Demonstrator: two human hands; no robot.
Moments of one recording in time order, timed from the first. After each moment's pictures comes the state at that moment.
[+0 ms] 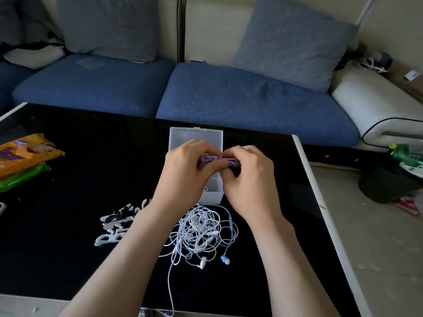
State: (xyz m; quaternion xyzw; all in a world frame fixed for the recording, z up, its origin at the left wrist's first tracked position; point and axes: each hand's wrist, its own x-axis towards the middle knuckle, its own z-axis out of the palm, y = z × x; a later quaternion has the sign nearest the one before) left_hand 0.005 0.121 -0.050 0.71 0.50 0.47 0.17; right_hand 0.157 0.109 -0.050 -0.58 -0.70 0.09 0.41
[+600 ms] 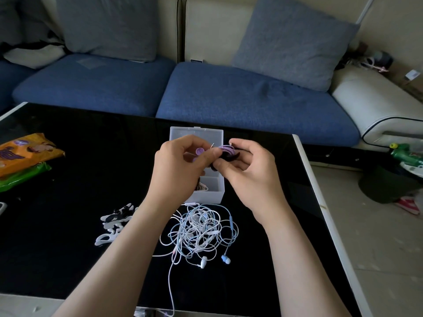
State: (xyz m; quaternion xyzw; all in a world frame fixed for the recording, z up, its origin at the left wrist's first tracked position) left_hand -0.002 0.121 -0.045 0.59 0.53 0.51 0.33; right_hand 0.159 0.115 -0.044 -0.54 -0.51 0.42 0.52
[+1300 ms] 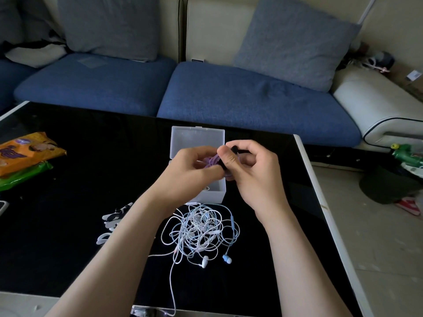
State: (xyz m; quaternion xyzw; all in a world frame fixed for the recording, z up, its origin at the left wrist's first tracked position) left_hand -0.004 0.114 -0.036 0.62 0.46 0.39 0.51; right_hand 0.161 0.114 -0.048 -0.52 -0.53 0.40 0.53
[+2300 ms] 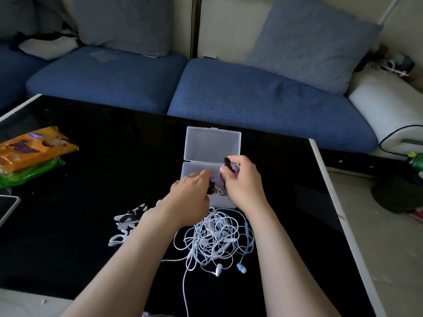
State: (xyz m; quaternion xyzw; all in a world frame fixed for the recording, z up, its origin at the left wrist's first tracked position) left_hand -0.032 0.132 -0.096 0.75 0.61 0.08 0.24; right_hand 0.121 0.161 -0.099 -0.66 -0.57 0.34 0.35
